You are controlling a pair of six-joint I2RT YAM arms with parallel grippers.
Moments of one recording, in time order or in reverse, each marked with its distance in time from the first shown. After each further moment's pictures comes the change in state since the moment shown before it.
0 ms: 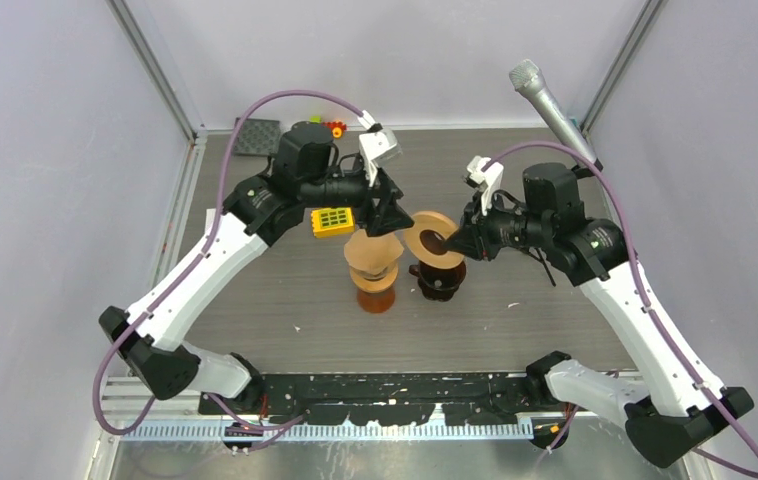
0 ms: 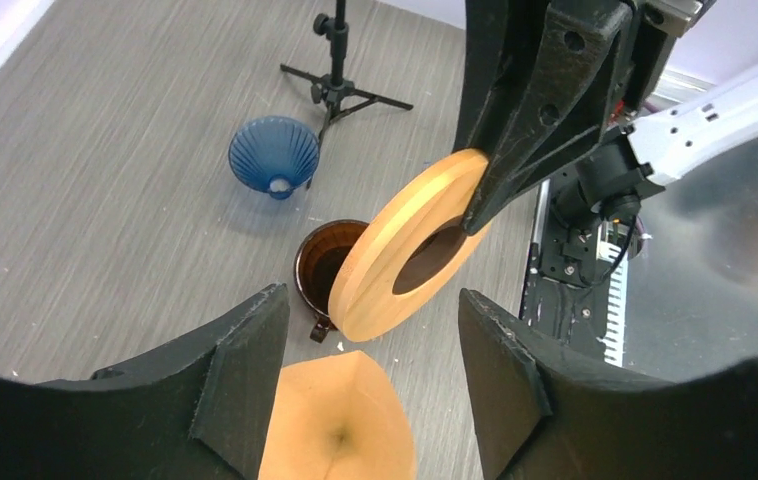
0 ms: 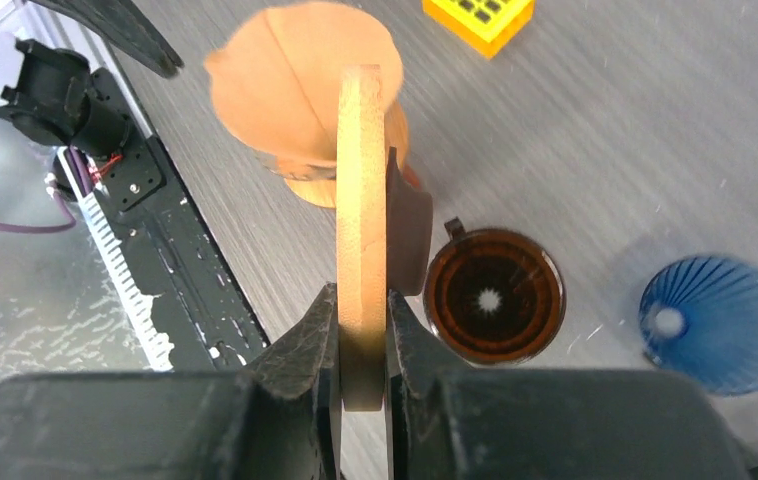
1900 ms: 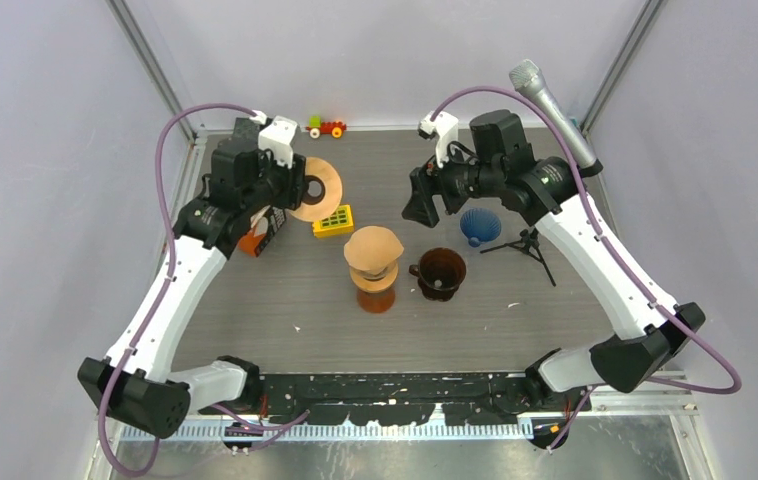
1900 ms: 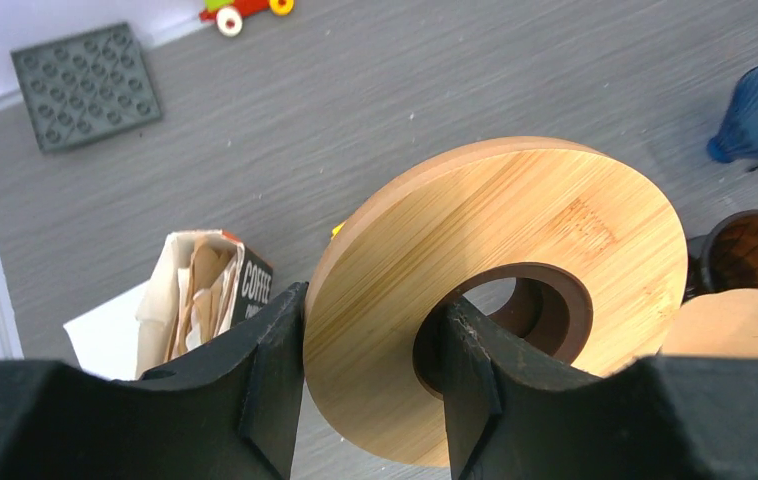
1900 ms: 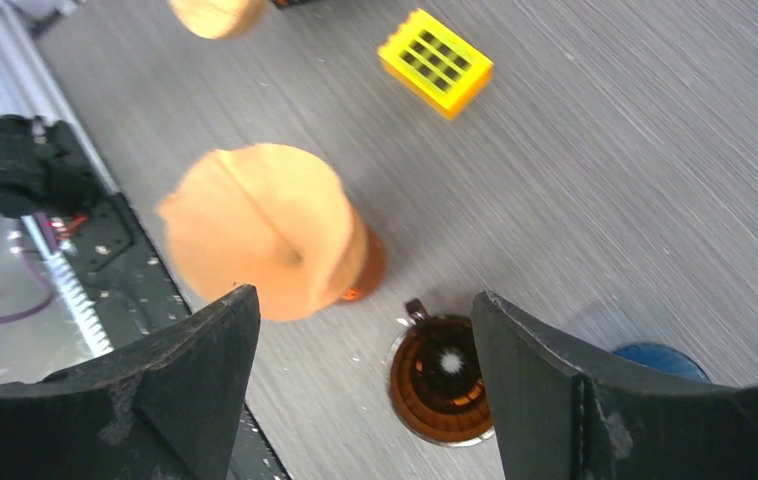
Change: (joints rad) left arm 0.372 -0.191 -0.306 0.014 -0.565 -0.026; right arm 0.071 0.374 0.350 -0.055 0.156 0.034
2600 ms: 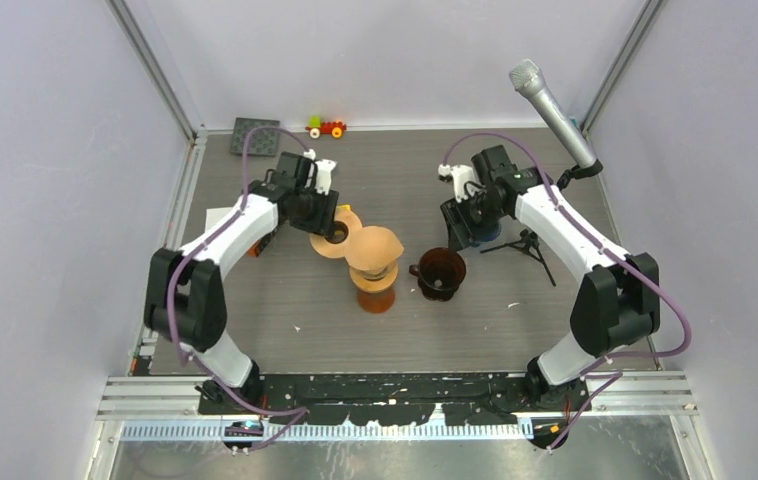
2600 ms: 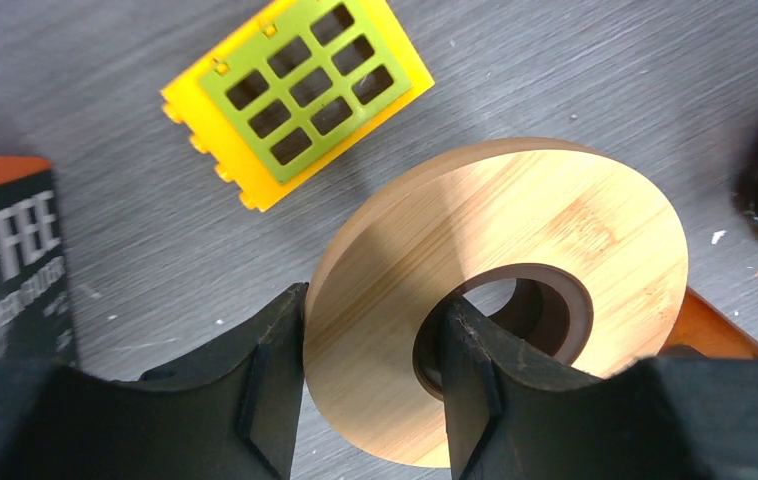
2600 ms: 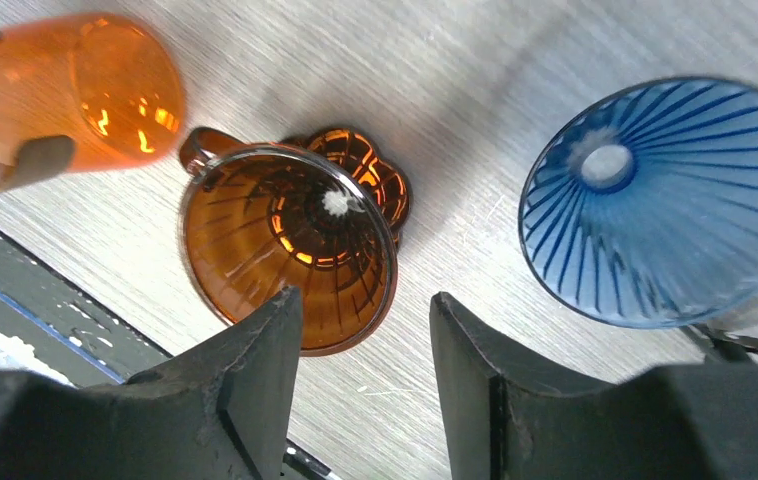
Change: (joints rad) left arm 0.000 0.492 -0.042 -0.023 0.136 -0.071; right arm -0.202 0.180 -0.336 -0.052 0.089 -0.095
